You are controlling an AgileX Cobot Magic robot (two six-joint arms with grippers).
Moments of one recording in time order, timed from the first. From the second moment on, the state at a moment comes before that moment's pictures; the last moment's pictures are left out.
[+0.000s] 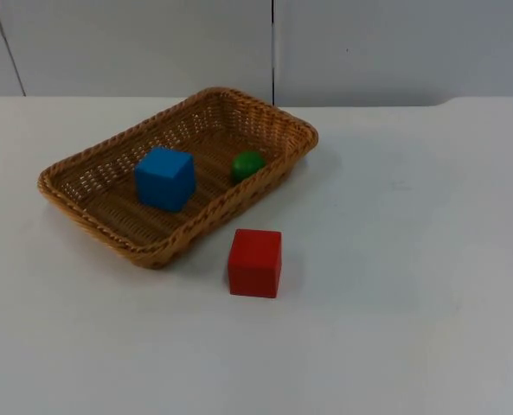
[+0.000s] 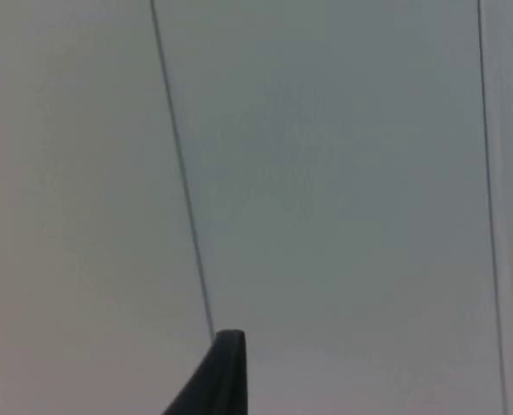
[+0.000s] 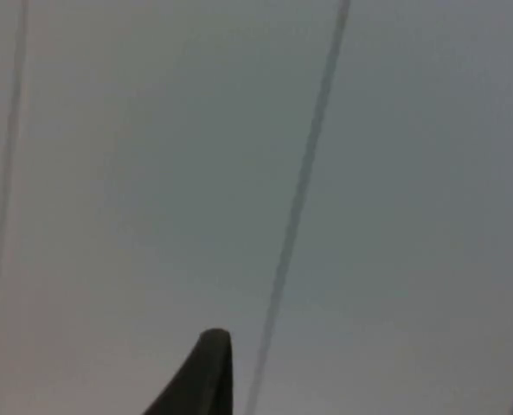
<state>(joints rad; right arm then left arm) 0.04 0.23 -0.97 -0.21 0.63 -0.07 -0.05 0.31 -0.87 0.00 0.44 0.09</state>
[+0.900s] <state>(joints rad) -0.02 0.00 -0.85 -0.05 0.95 -0.16 -0.06 0.00 -0.88 0.07 0.90 0.09</state>
